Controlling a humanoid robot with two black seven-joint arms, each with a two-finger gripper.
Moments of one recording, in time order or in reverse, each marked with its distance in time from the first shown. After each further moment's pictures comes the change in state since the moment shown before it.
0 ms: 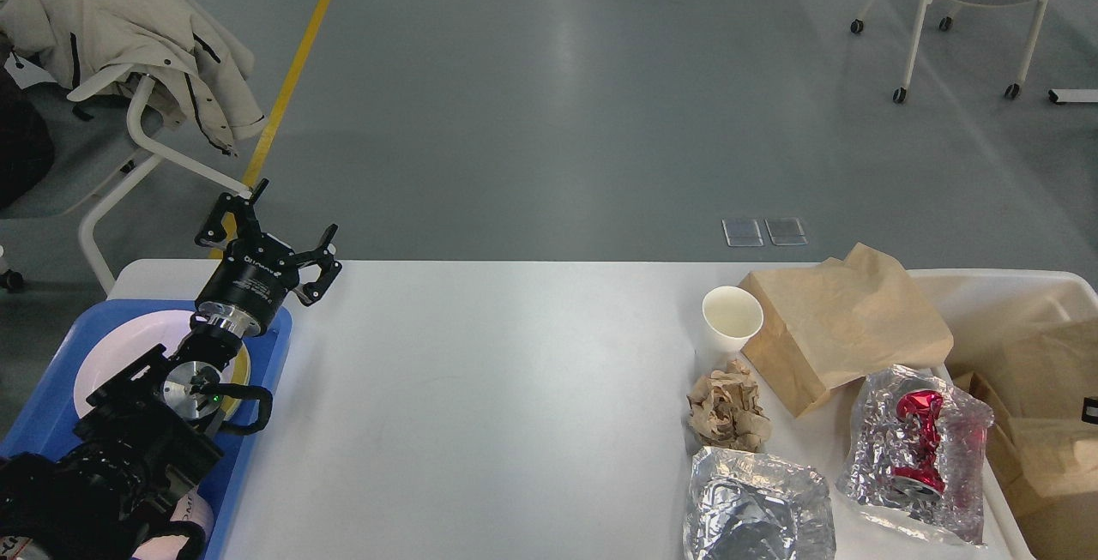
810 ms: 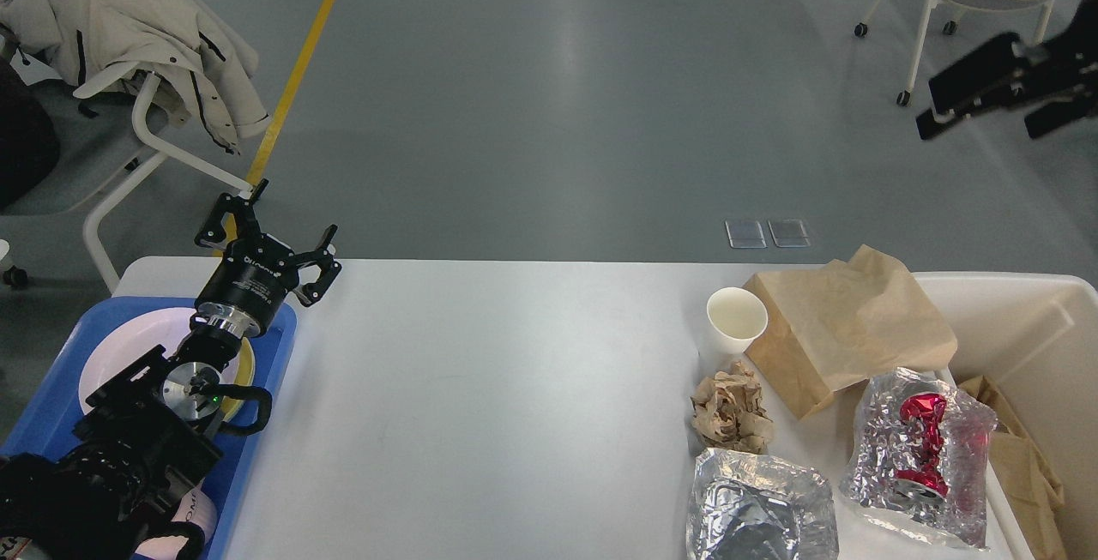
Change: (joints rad) left arm 0.001 0.000 0.000 0.000 0.000 0.000 0.001; right arm 1.741 -0.099 -0.237 0.998 -0.082 1.002 0.025
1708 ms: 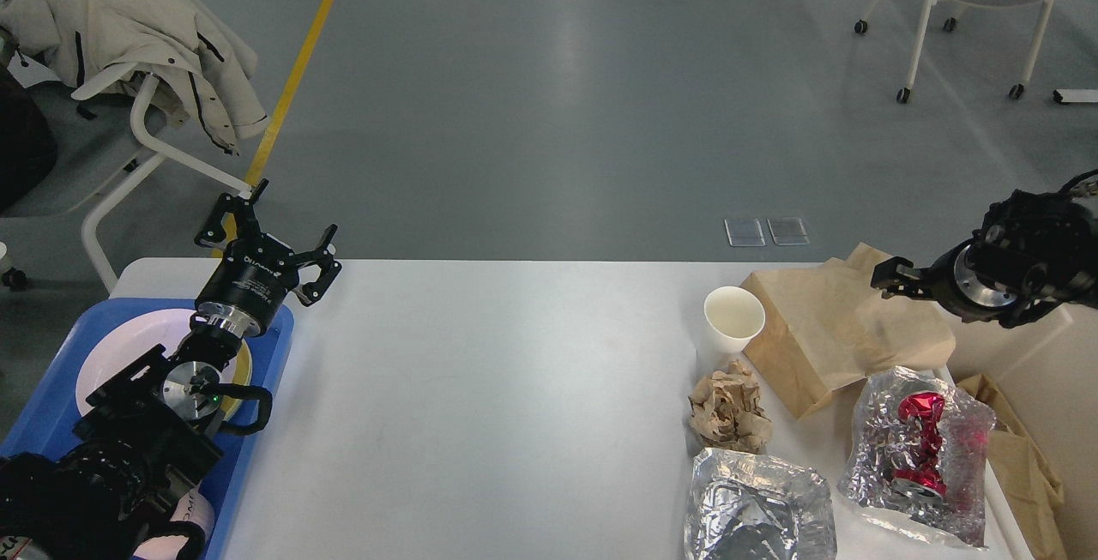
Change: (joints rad) left arm -0.001 0.000 0.000 0.000 0.000 0.000 0.000; right arm -1.241 0.274 0.216 -0.712 0.302 -0.585 -0.269
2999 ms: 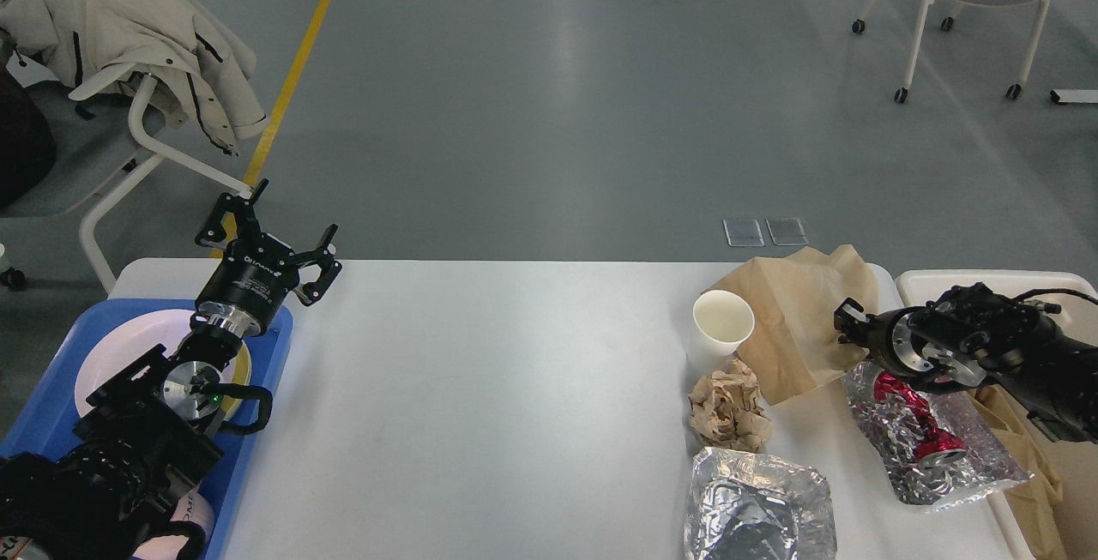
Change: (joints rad) left arm 0.000 0.000 0.000 0.000 0.000 0.000 -0.001; right arm -0.276 0.077 0.375 -0.111 0.104 -0.179 0.003
